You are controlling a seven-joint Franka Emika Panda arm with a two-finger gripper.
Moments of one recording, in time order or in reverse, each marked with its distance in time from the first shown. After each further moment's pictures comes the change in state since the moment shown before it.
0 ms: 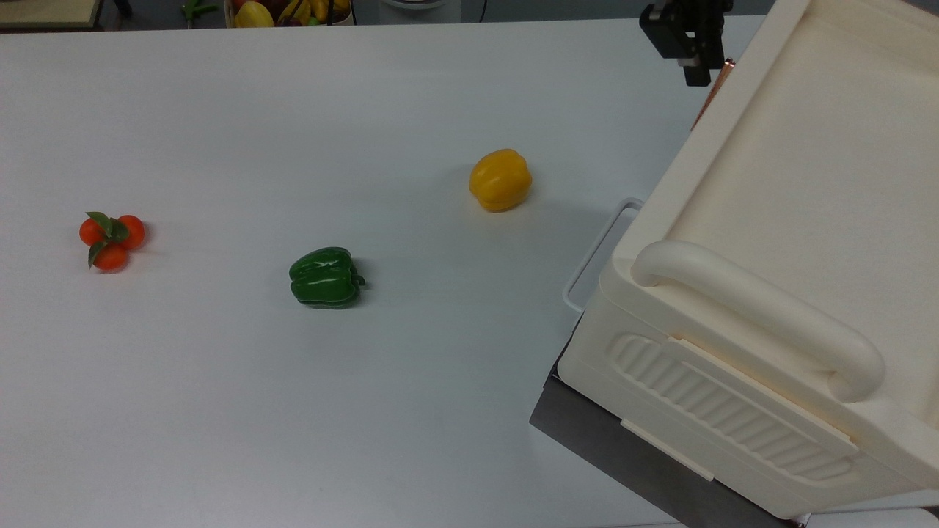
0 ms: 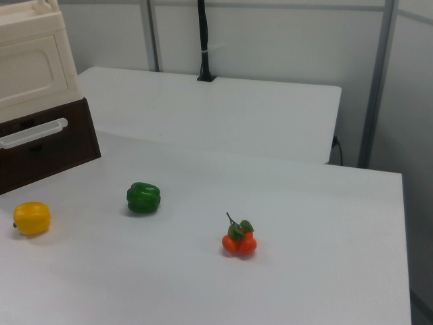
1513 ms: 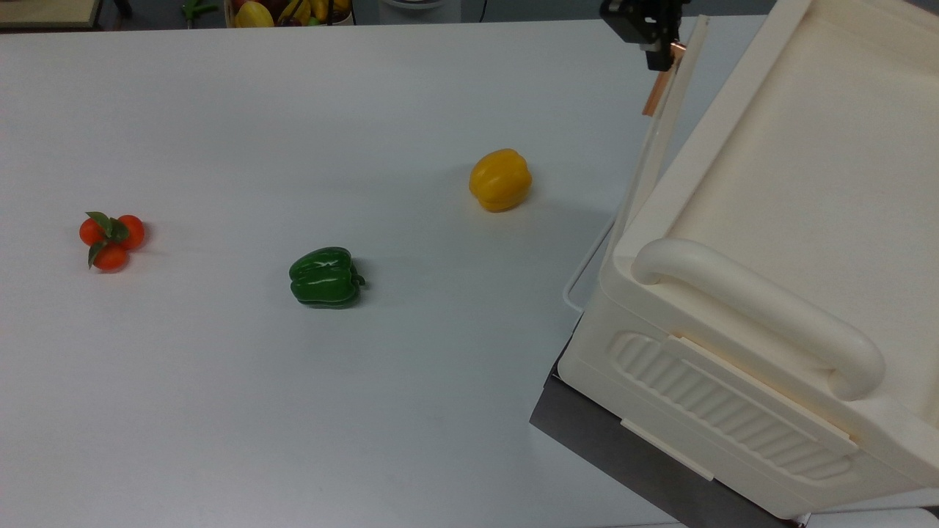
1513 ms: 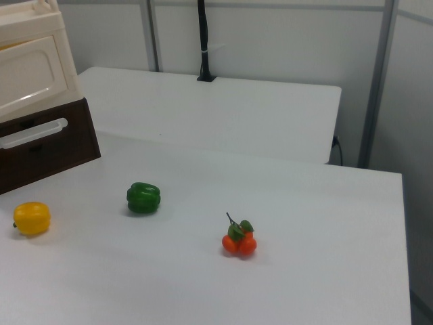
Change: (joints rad) arm -0.083 -0.051 0.025 -0.020 0.002 -0.130 0.003
